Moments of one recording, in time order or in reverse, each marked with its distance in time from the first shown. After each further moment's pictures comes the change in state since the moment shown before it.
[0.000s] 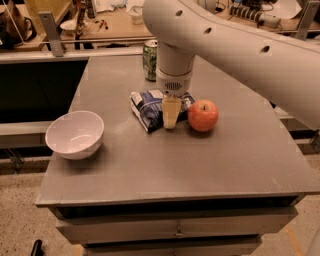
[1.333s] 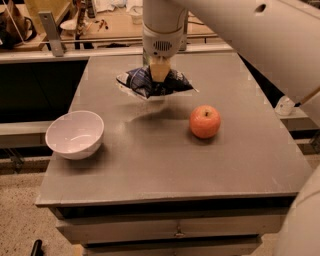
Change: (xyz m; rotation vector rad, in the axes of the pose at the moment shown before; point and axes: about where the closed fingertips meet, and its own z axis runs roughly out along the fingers) arm -0.036 -0.038 -0.083 0.115 -0.051 -0.080
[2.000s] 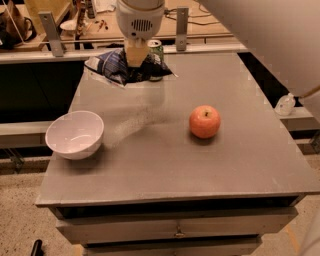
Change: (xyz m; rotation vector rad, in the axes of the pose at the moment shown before) arm -0.063 0.008 -0.055 0.067 -0.127 -0.138
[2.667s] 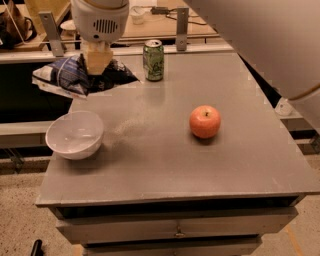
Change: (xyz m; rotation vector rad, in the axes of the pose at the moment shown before) arm -0.083 0.039 -0.019 -0.047 -0.161 -0.168
